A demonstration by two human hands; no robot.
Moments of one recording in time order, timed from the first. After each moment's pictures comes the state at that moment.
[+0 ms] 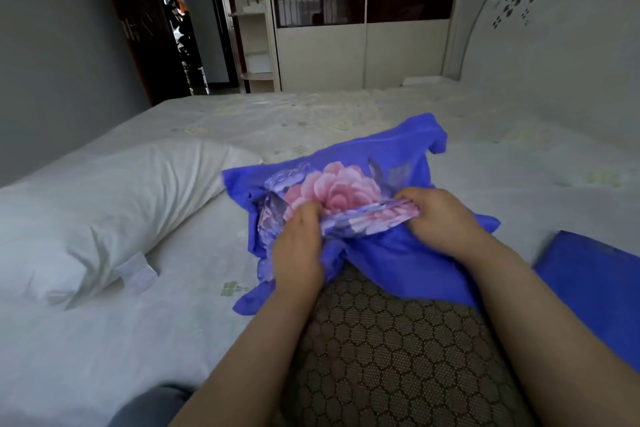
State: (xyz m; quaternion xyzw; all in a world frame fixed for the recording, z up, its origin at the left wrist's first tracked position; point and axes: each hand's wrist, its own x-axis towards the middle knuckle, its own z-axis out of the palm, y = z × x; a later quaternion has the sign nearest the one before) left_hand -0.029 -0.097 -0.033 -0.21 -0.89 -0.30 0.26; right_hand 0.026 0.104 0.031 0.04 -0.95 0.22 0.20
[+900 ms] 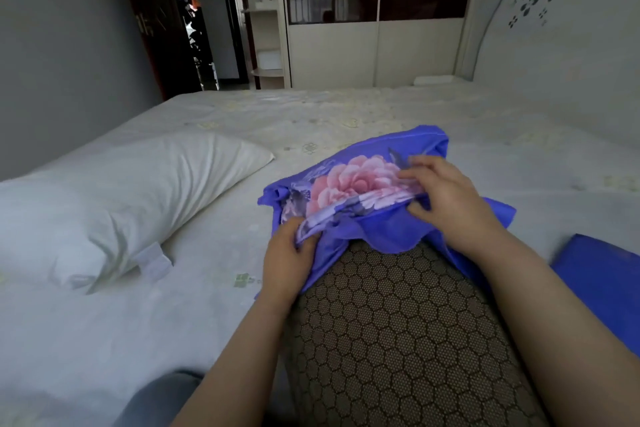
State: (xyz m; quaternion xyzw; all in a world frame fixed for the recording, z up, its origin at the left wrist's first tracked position) left_hand -0.044 -0.135 -0.055 -0.14 -0.85 -0.48 0.16; right_hand 0.023 0.094 0.039 0.05 -0.94 0.18 0.28
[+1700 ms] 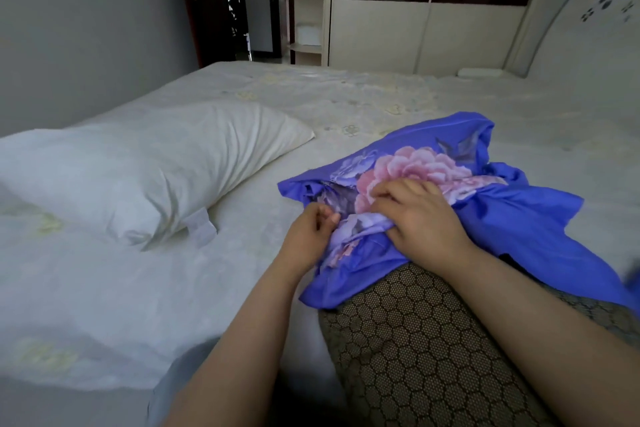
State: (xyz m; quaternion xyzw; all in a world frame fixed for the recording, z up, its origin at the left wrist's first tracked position) left_hand -0.079 -0.187 -0.063 -0.12 -0.82 -0.56 0.05; right_hand -0.028 -0.004 -0.006 0.22 -0.92 -0.03 0.32
